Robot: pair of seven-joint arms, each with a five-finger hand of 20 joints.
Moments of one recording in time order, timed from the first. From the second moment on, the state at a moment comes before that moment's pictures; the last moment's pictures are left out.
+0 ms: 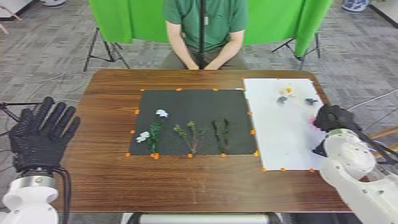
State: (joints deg) left arm 128.6 -57.9 -102.3 -124.9 5.8 15.2 23.1; right arm -89.1 -43.8 70.7 -95.0 -130.6 3.5 39.9
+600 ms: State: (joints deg) left arm 128.6 -57.9 -102.1 -124.8 5.8 15.3 23.0; right arm -88.6 -42.9 61.6 -105.9 -135.8 17.3 38.5
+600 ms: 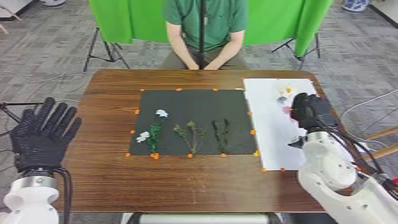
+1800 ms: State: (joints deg) left arm 125.6 -56.7 -99.3 -123.4 5.4 15.3 20.8; right arm -62.8 -65.7 30.9 -95.0 -127.6 5.3 28.5
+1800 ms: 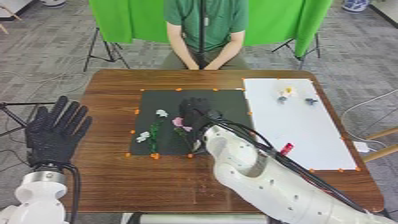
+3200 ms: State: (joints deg) left arm 125.4 -56.7 -99.5 -123.0 4.4 15.5 20.8; right arm -77.9 -62.3 51.0 -113.6 -105.3 4.9 23.5
